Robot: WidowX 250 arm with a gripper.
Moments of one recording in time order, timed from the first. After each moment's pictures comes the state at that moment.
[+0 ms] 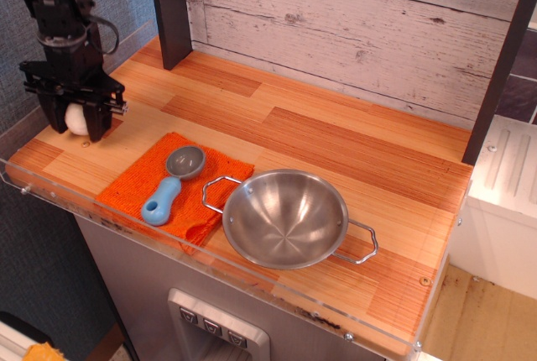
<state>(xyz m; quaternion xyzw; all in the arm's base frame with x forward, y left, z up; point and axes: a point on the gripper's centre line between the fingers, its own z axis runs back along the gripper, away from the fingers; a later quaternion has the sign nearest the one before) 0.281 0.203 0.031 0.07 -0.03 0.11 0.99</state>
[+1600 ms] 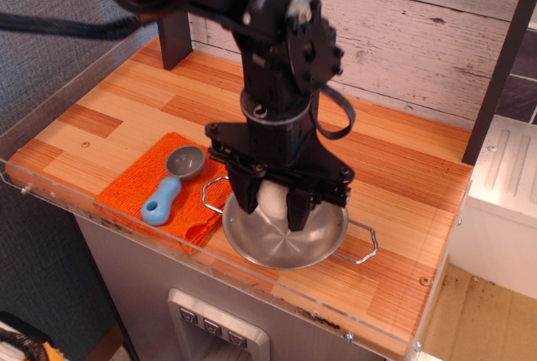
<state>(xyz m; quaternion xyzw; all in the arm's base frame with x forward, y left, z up) 0.244 -0.036 0.060 0.01 -0.09 0.03 1.00</state>
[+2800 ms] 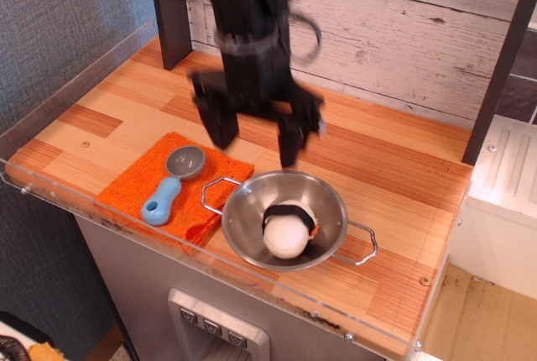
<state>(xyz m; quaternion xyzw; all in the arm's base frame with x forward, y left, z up) 0.282 0.007 0.088 0.00 -0.09 0.03 1.00</state>
